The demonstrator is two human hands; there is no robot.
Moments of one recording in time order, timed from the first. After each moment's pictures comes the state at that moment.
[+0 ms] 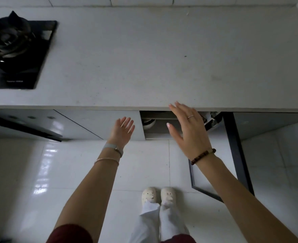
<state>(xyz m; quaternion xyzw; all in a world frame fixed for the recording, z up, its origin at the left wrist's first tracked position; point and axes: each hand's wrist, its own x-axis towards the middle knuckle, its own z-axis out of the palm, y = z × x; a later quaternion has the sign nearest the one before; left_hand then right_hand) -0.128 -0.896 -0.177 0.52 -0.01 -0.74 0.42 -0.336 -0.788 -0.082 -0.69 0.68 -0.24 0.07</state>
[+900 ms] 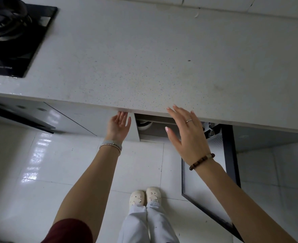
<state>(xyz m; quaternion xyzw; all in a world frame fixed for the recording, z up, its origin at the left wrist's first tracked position) -0.157 -0.926 -0.199 0.46 0.11 -0.72 0.51 -0.367 -0.812 -0.097 -0.73 0.64 -0.23 0.07</state>
